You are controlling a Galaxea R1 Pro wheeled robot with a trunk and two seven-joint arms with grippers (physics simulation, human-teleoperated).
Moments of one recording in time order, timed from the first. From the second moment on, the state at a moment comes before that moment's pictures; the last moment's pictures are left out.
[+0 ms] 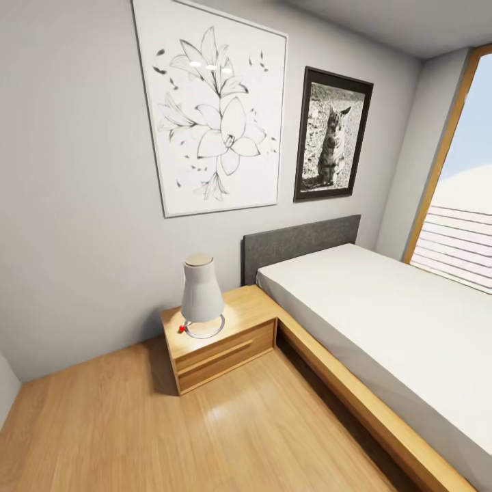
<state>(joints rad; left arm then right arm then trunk) 0.00 -0.05 0.00 -0.20 0.00 0.00 0.00 -0.02 0.04 0.00 -0.01 -0.01 -0.42 0.00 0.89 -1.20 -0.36</state>
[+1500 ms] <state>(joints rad) 0.00 0.02 0.00 -0.30 0.12 -0.42 0.00 -0.02 0.00 0.00 -0.25 0.00 -0.66 -0.01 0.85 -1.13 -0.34</state>
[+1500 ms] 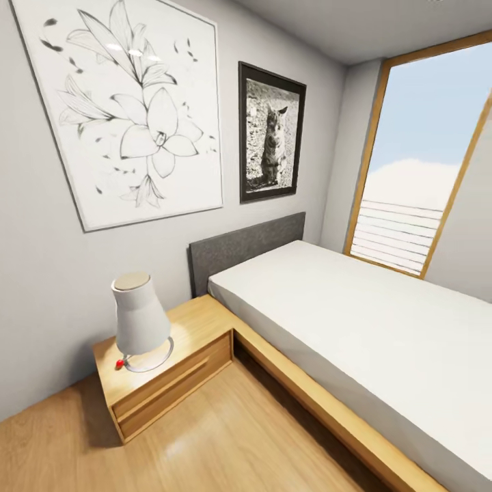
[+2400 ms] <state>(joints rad) 0.00 0.02 0.00 -0.30 0.12 -0.42 0.00 -0.02 -0.01 0.00 -0.26 0.09 -0.69 -0.01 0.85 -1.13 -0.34</state>
